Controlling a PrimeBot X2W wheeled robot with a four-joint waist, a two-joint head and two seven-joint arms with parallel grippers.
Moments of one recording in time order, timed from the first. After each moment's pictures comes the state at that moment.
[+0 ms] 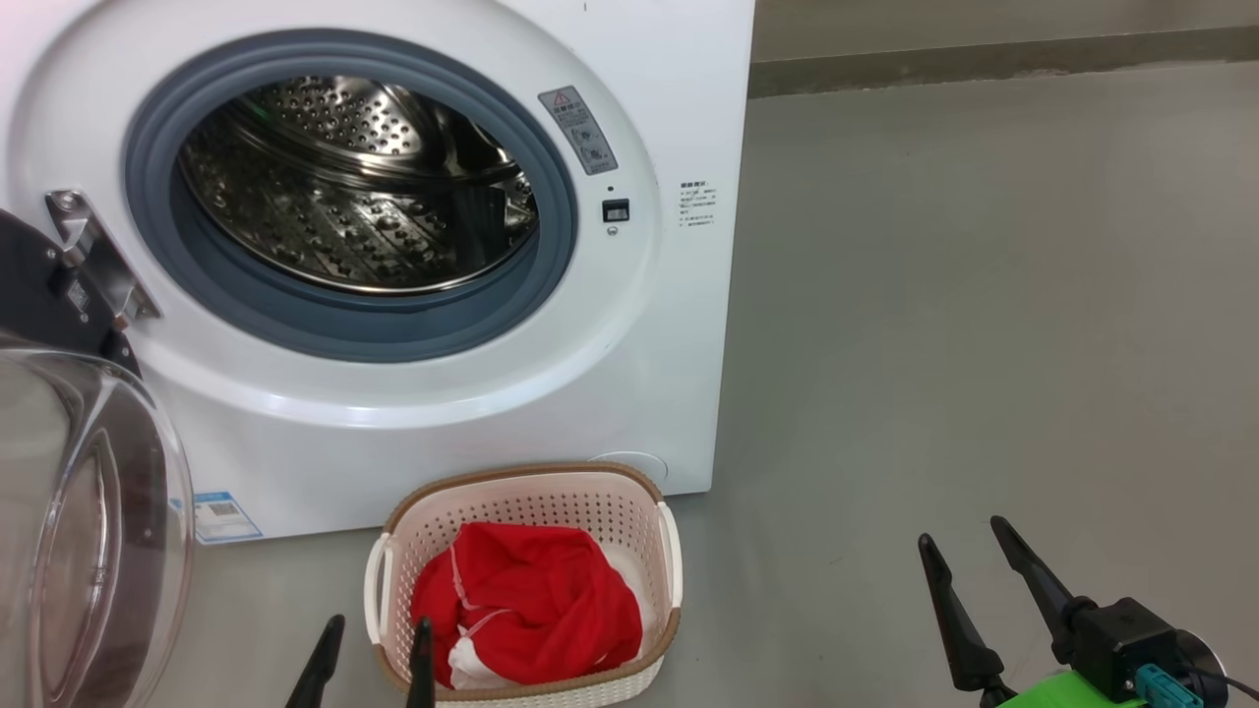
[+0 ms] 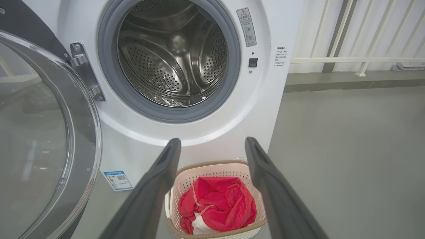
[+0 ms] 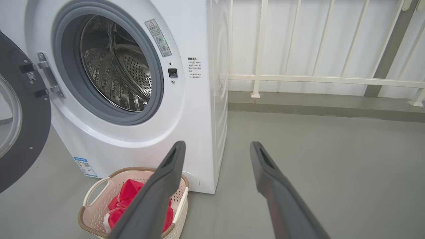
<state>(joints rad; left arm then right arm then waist) 0.19 0.17 -0.21 -0.14 -0.19 0.22 -0.05 0.10 -0.04 0.01 0.13 0.18 0.13 -0.19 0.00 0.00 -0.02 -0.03</state>
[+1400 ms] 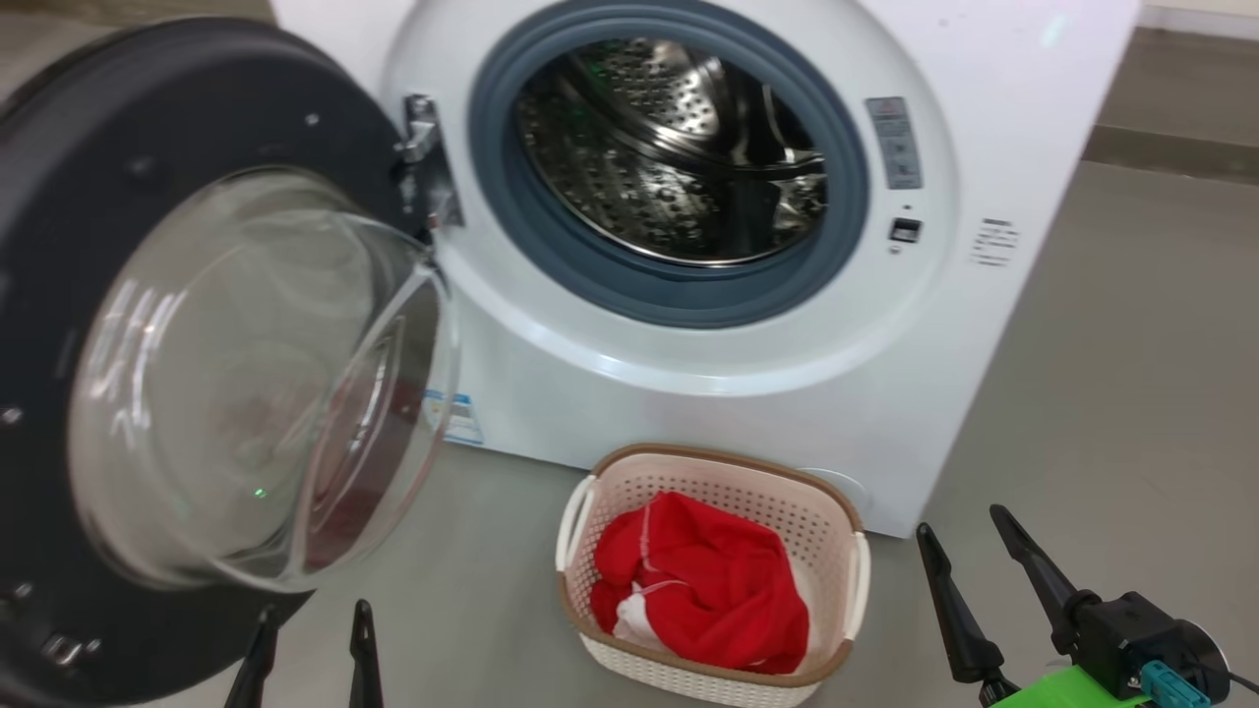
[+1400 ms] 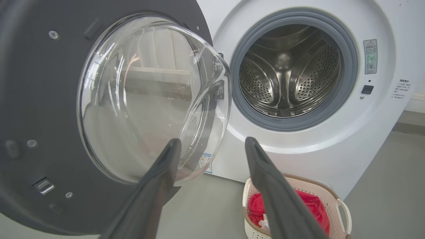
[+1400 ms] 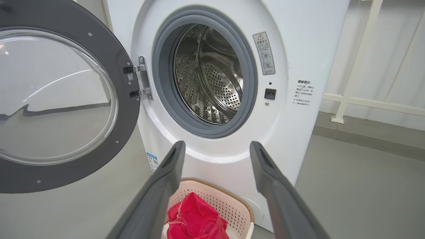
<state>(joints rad) 0.21 0.18 -0.16 -0.20 -0.20 0.29 -0.06 0.10 -0.04 0.01 0.09 0.18 0.13 -0.18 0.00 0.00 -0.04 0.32</state>
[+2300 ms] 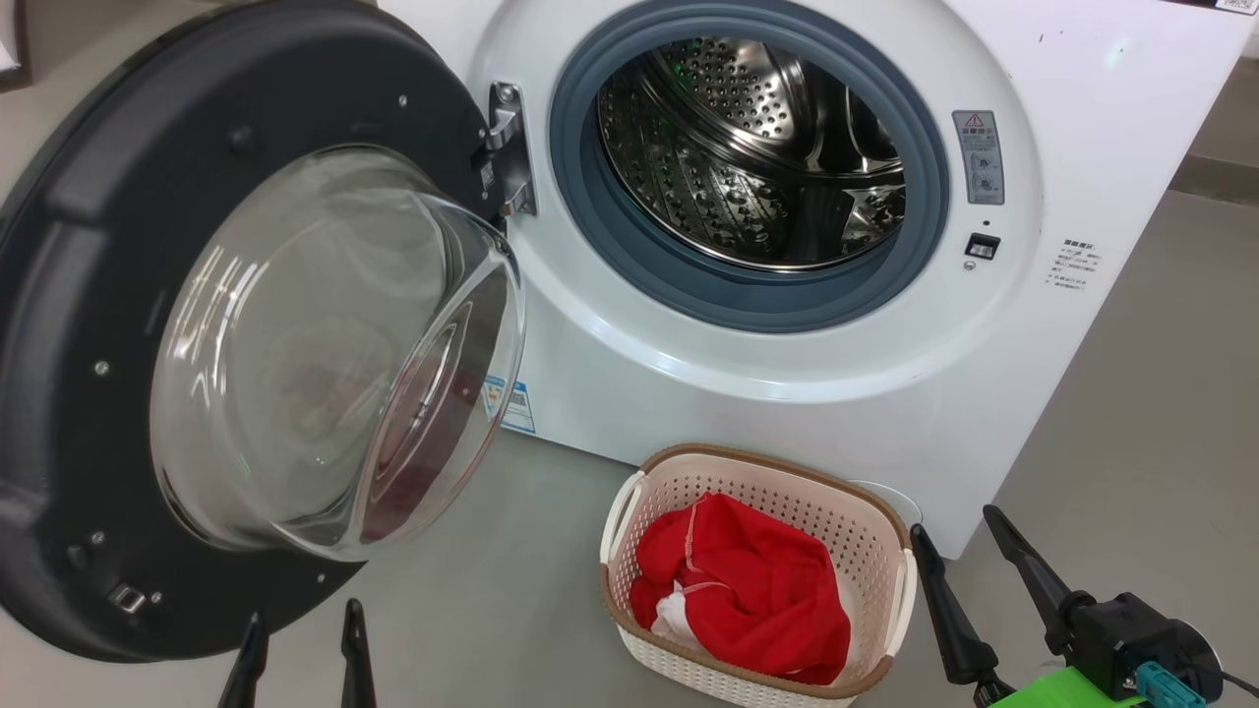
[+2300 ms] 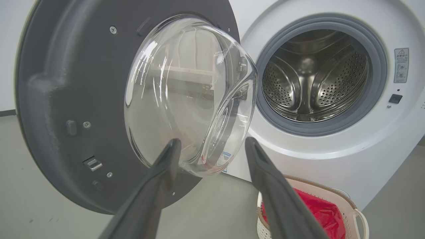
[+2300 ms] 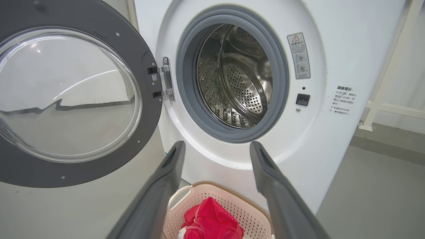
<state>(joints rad) 0.21 0.18 -0.15 -0.20 -0.23 0.30 -0.07 0.10 -0.04 0.03 0.09 0.18 0.13 -0.18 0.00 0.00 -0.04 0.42</state>
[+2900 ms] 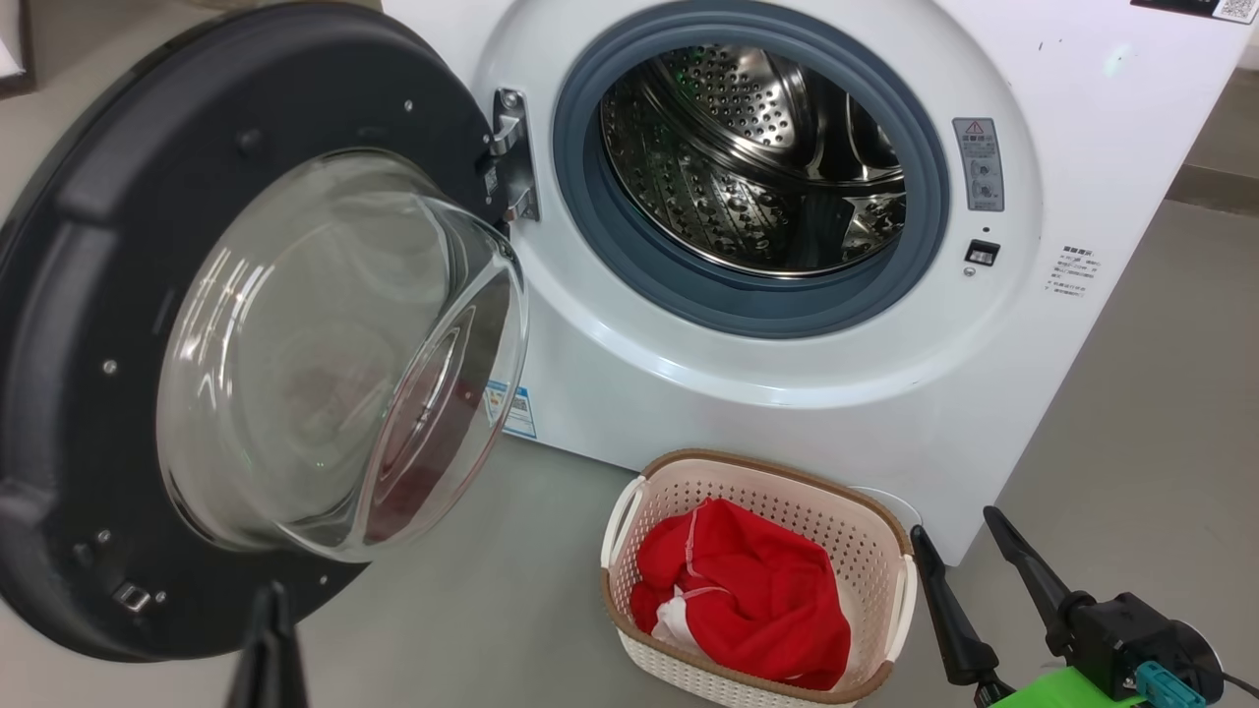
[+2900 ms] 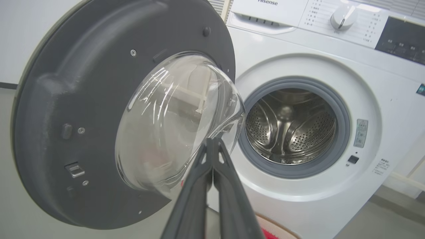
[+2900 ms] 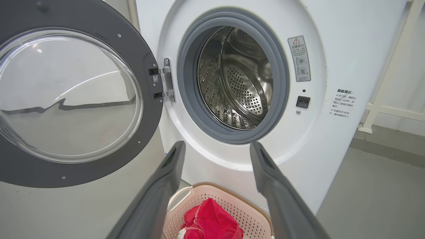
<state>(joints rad) 0.23 0.15 -0.11 -0.26 -0.41 0.24 -0.17 0.10 -0.04 0.03 0.09 0.18 0.13 -0.18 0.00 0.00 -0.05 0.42</state>
